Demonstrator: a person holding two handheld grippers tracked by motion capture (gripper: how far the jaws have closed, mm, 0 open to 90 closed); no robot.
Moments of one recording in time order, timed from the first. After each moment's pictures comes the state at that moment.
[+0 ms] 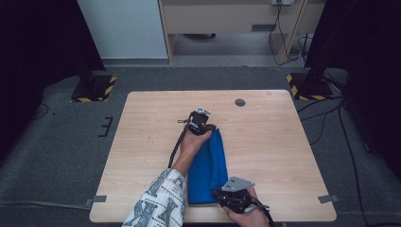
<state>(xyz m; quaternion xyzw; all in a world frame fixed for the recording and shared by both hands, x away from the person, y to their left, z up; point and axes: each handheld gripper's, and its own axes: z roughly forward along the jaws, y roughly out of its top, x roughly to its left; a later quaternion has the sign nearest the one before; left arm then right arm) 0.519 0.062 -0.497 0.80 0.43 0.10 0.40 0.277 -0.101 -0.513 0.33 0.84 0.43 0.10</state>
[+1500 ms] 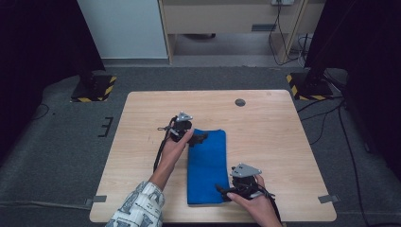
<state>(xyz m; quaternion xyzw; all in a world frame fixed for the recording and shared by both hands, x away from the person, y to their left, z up) 0.476 0.123 -0.480 0.78 0.42 0.12 0.45 0.315 -0.122 -0.513 0.36 0.82 0.42 0.15</state>
